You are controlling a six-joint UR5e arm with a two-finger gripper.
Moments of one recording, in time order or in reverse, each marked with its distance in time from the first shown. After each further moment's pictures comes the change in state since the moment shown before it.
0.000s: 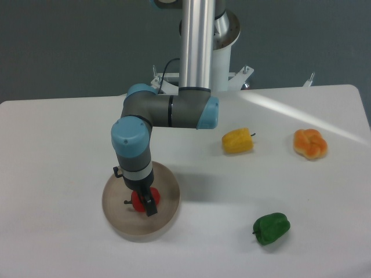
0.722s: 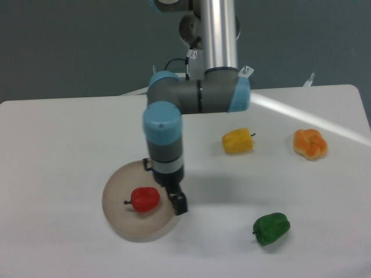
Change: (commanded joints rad) arm 0.201 0.069 0.024 -0.057 0.011 0.256
